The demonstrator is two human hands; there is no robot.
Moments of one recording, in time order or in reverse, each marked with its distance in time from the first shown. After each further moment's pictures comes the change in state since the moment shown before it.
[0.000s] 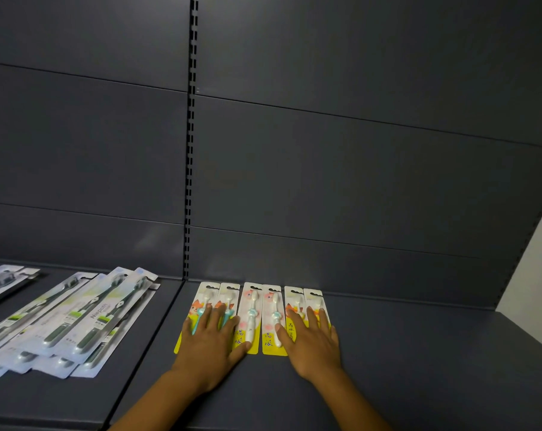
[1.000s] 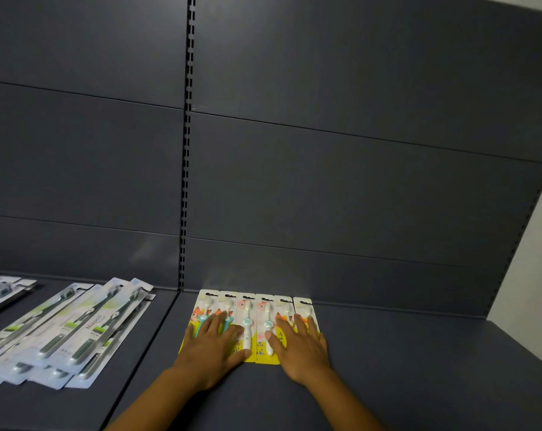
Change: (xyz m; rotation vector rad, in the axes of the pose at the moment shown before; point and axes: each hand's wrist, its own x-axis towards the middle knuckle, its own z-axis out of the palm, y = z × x) left_hand 0.006 0.010 -0.019 -0.021 -0.132 0.055; right_hand 0.007 0.000 -0.005 0.033 -0.058 -0.044
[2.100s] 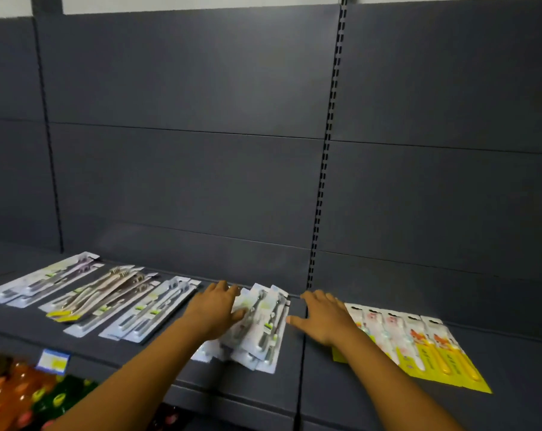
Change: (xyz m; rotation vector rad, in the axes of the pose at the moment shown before) left_hand -0.104 -0.242 -0.135 0.198 0.136 -0.186; right_hand -0.007 -0.254 -0.008 -0.110 -0.013 -0.355
